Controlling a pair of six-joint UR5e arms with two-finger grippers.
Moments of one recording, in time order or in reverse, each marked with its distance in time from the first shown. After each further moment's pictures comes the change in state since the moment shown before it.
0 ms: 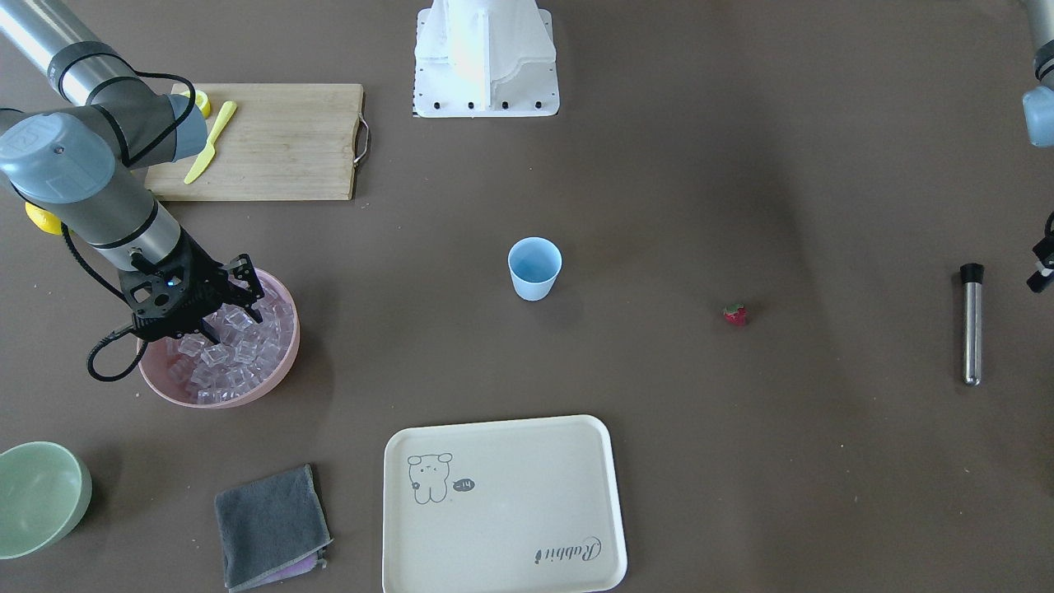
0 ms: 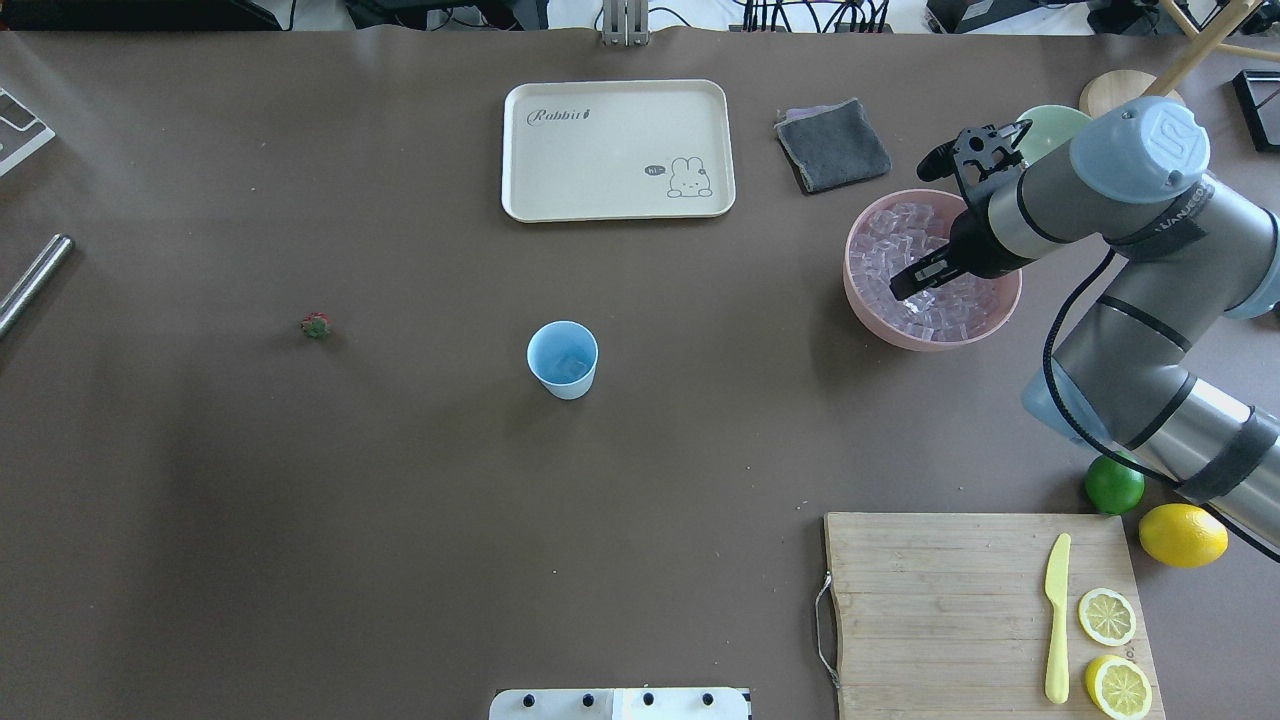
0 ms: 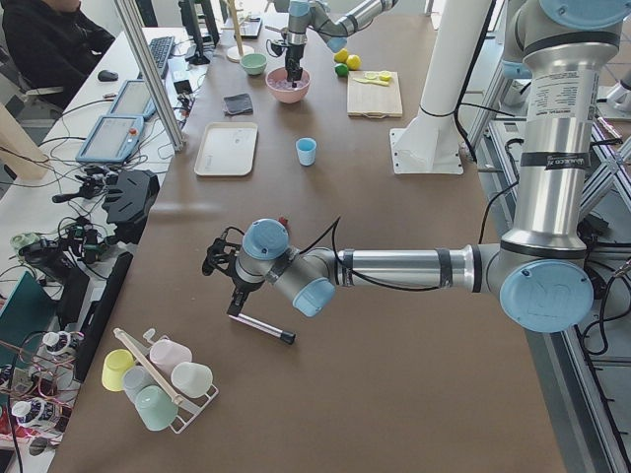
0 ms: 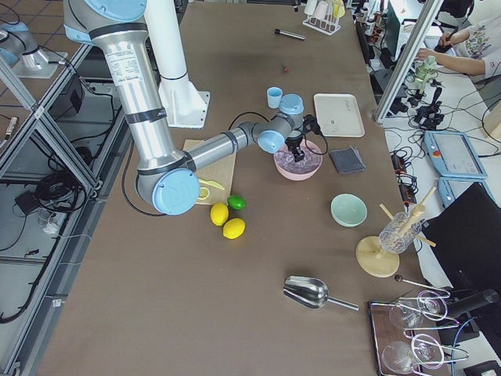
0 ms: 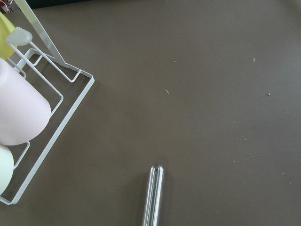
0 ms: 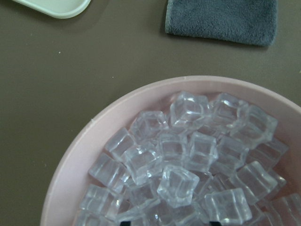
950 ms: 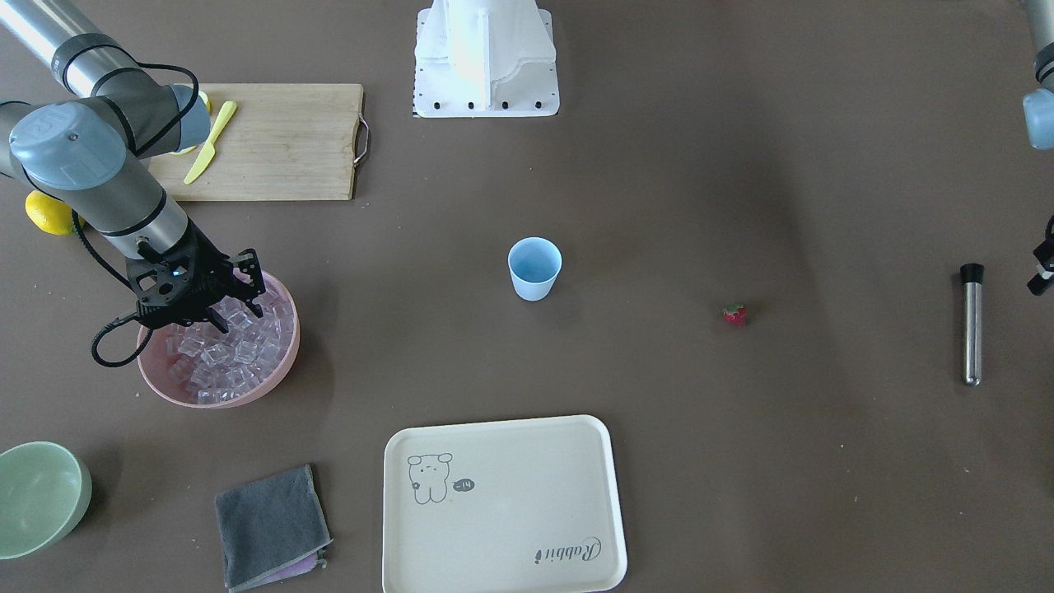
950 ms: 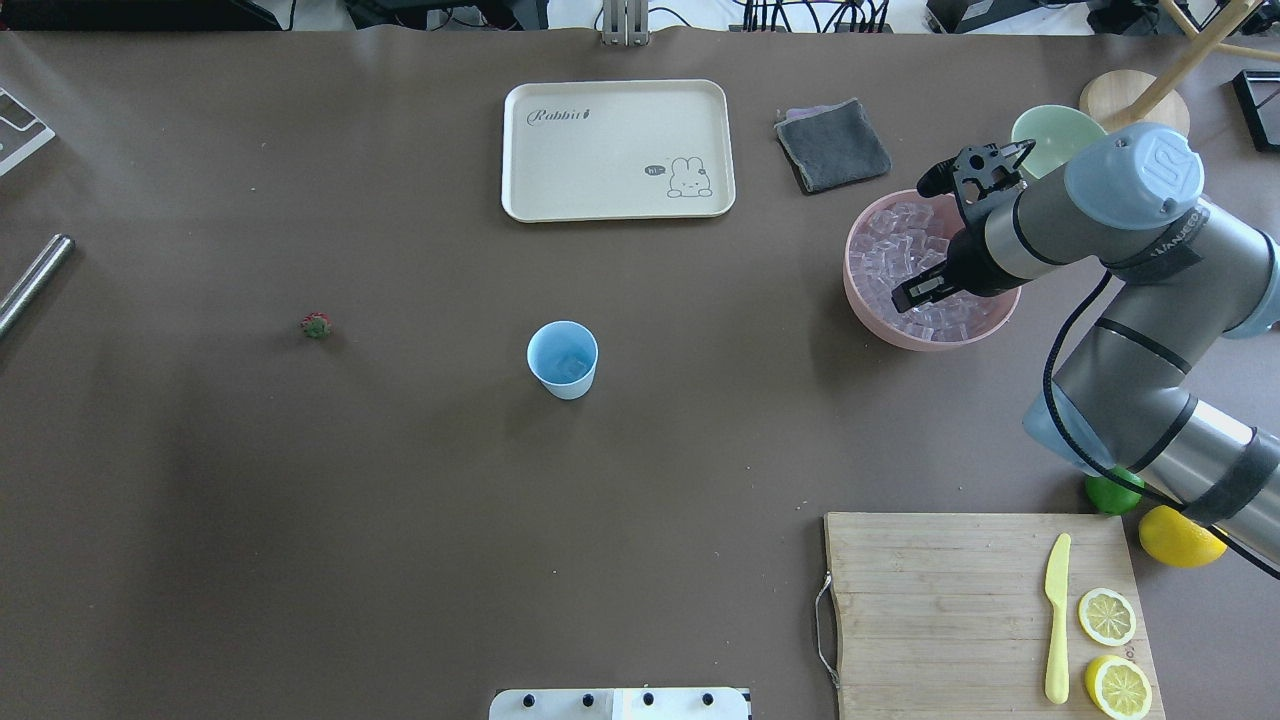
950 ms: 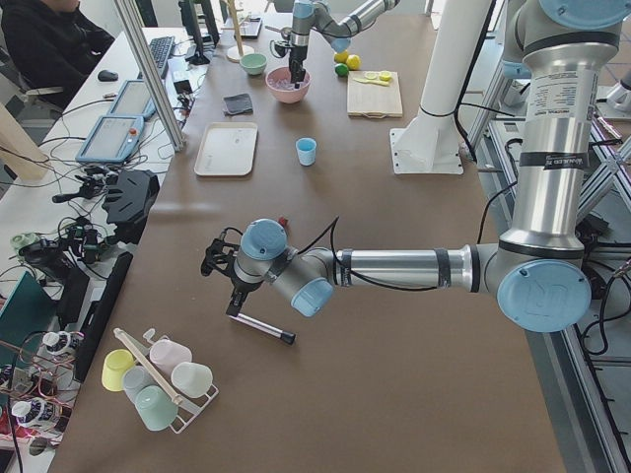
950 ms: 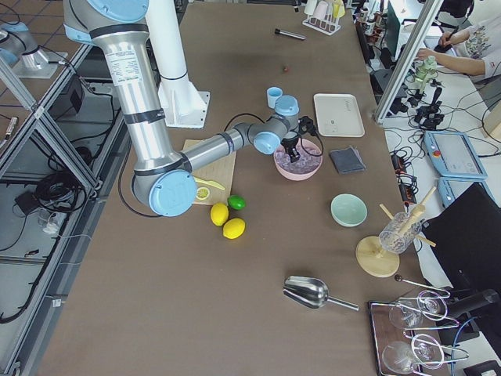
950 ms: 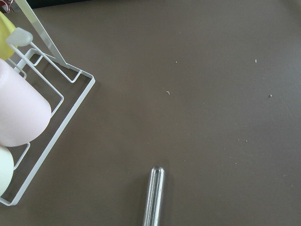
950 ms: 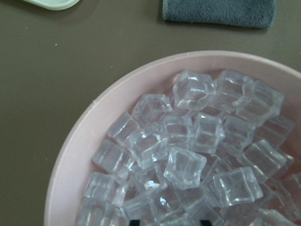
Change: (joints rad) left arm 0.001 -0.005 0.004 0.001 0.000 -0.009; right arm -0.036 -0.024 0.024 0.007 -0.040 0.083
